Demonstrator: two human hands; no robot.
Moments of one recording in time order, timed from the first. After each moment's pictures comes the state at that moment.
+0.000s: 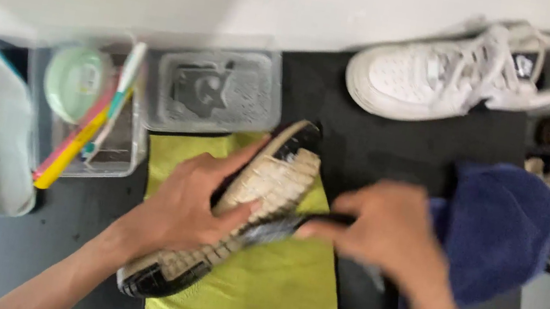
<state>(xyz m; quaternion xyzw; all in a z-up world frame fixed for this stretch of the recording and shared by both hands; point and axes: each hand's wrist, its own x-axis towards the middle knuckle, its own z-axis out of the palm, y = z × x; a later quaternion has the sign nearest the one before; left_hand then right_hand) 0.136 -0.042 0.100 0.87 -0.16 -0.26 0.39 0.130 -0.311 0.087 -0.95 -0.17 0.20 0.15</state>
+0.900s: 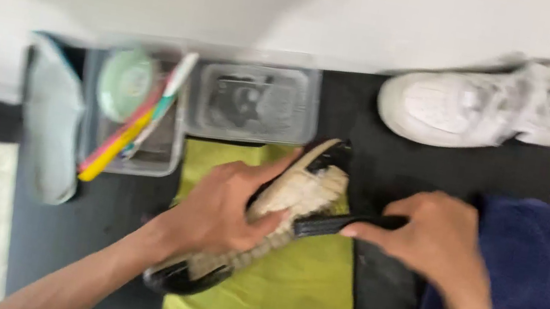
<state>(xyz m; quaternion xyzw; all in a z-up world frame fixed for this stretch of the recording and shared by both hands) 0.136 -0.033 0.100 0.89 -0.14 -0.20 0.39 0.149 -0.312 0.091 -0.97 -0.07 0.24 0.02</state>
